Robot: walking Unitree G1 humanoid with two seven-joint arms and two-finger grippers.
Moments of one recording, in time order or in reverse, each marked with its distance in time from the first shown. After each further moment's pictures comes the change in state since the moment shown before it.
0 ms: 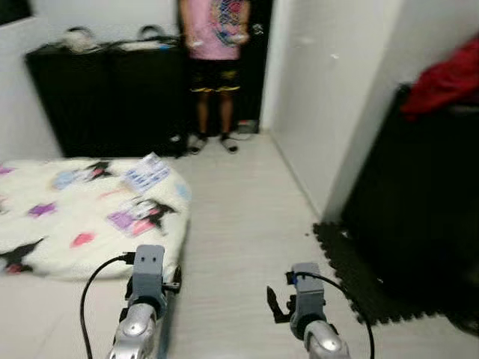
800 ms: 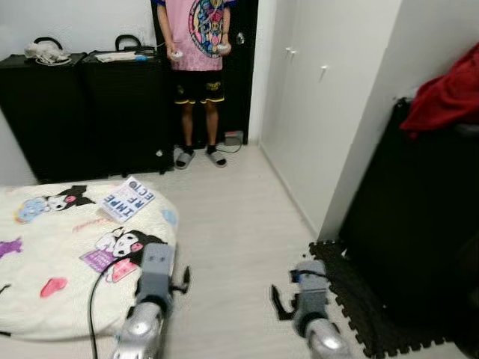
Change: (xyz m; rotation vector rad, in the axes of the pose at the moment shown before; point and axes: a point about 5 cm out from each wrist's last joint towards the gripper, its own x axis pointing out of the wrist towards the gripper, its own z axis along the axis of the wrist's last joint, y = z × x) left arm -0.004 0.017 -0.004 0.027 0.013 0.034; right arm 0.006 0.023 0.010 0.023 -0.033 0.057
